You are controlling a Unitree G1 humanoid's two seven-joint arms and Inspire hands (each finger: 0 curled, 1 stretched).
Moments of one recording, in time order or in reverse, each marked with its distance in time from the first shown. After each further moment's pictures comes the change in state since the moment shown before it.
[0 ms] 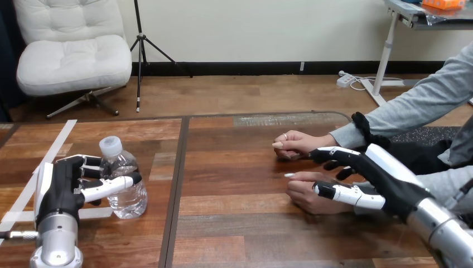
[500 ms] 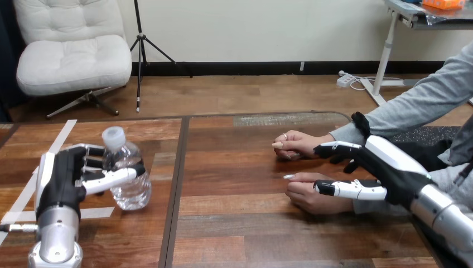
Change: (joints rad) left arm 0.018 -0.001 0.000 -0.098 -0.001 0.018 -0.022; right arm -0.128 -0.051 0.042 0.166 -0.100 -0.070 -0.047
